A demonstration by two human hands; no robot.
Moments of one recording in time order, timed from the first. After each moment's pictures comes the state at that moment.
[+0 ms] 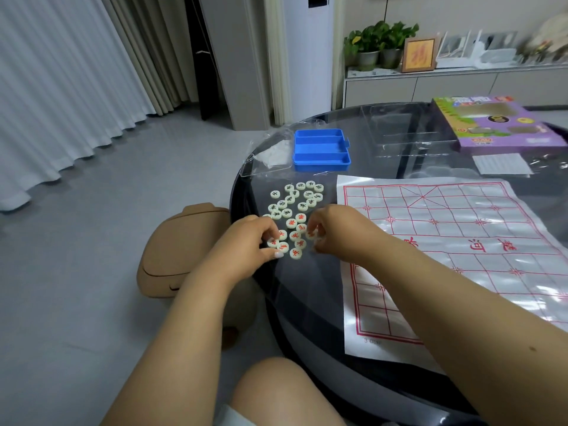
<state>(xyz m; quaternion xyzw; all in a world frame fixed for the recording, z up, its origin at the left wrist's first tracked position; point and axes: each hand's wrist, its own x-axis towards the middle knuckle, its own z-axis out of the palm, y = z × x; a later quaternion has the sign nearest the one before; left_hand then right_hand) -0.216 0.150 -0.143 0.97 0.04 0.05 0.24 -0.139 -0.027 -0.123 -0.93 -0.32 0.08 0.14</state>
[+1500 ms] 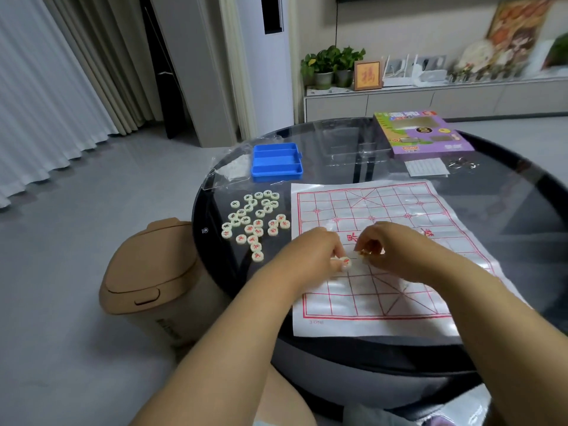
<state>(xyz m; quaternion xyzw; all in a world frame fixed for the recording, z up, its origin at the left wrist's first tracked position) -0.209 -0.007 -0.118 0.97 -0.12 -0.05 0.22 -0.174 -0.177 -0.110 -0.95 -0.23 0.11 0.16</state>
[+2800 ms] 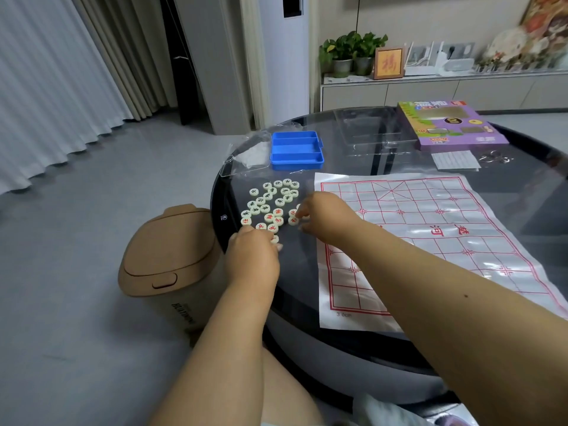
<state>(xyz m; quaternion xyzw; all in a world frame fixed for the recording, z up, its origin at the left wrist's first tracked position) -0.225 0.077 -0.157 0.95 0.23 0.10 0.17 -0.121 -0.036 -0.132 -0.95 -0.29 0.03 0.10</state>
